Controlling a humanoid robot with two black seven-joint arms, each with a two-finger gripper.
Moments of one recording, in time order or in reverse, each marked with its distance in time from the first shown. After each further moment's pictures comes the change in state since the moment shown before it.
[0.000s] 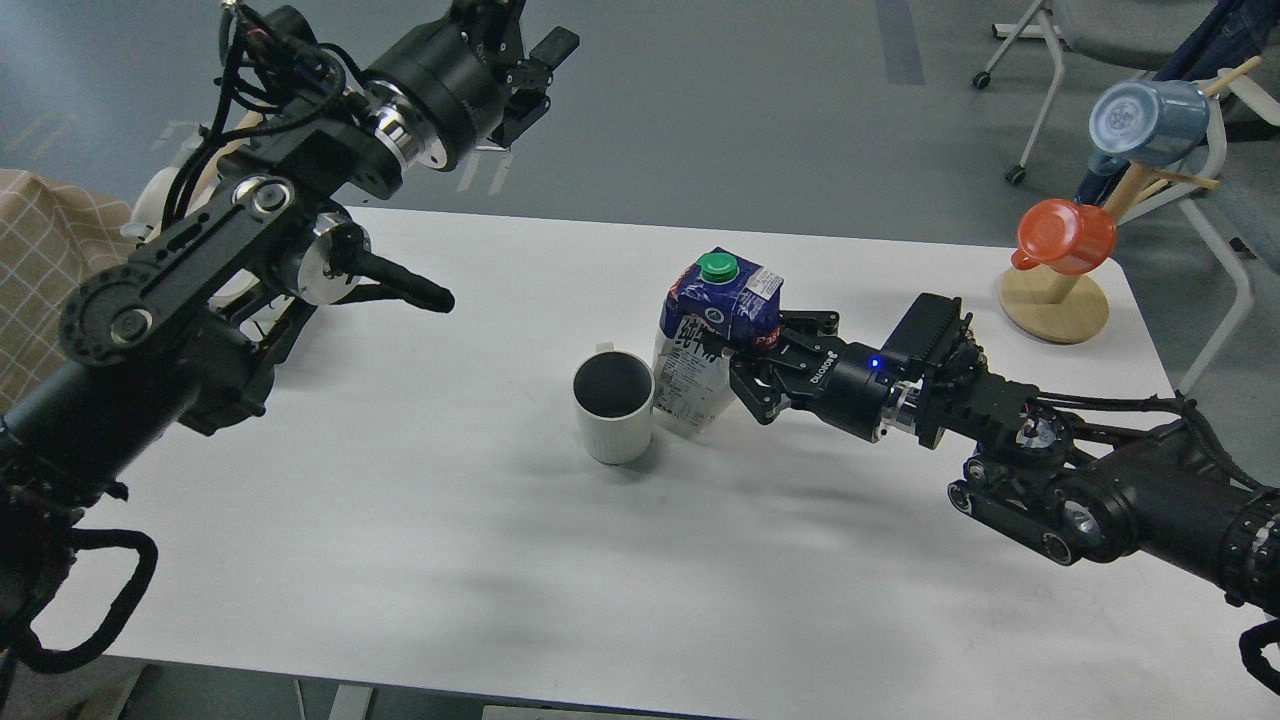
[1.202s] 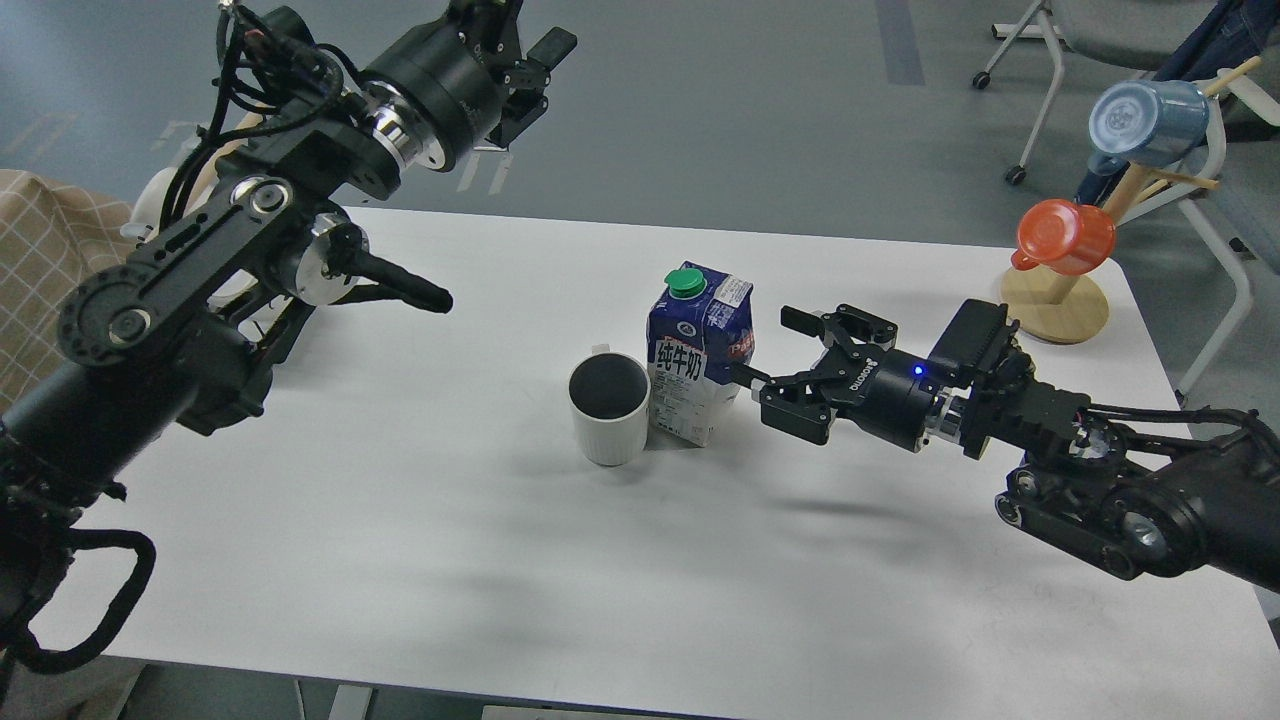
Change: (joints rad) left arm 0.007 0.001 0.000 0.000 -0.001 -0.001 -0.001; right arm -0.019 -0.220 -0.017 0.224 0.017 0.000 0.000
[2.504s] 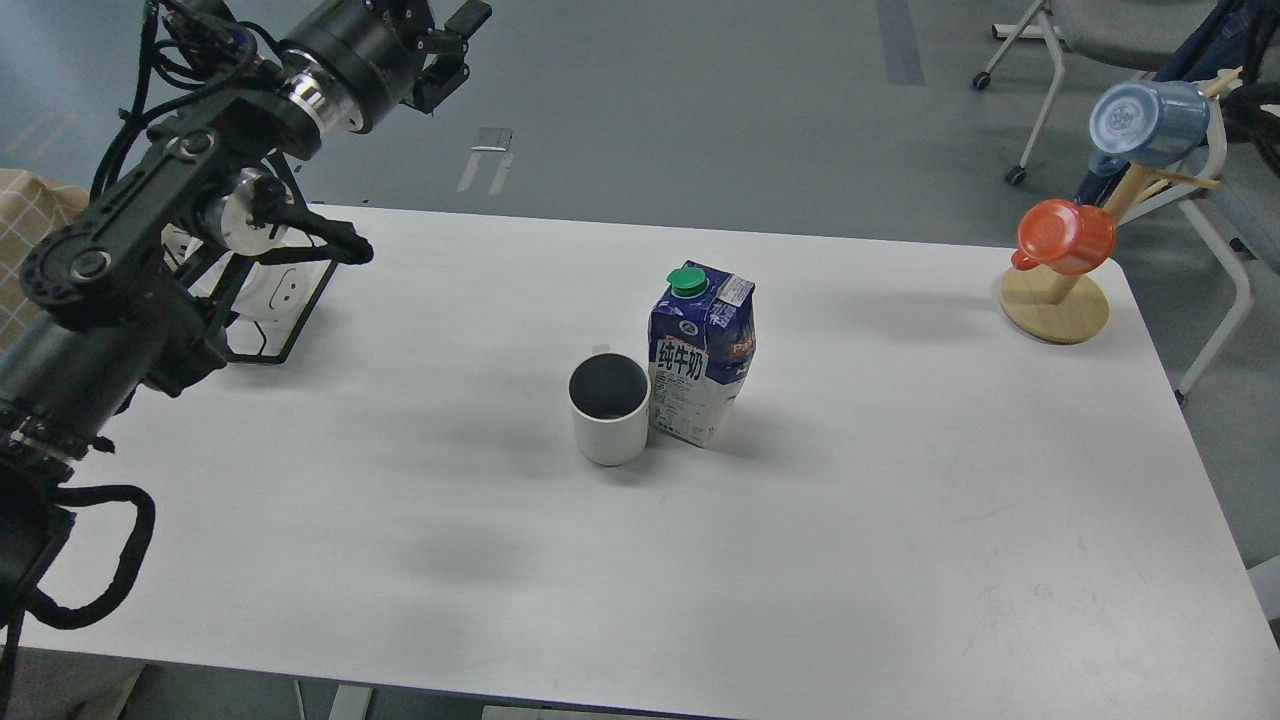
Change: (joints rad) left arm -0.088 -0.013 -0.113 0.495 -0.059 -0.368 -0.174; right arm 0.378 0.057 0.752 -0.464 0.896 0.899 0.000
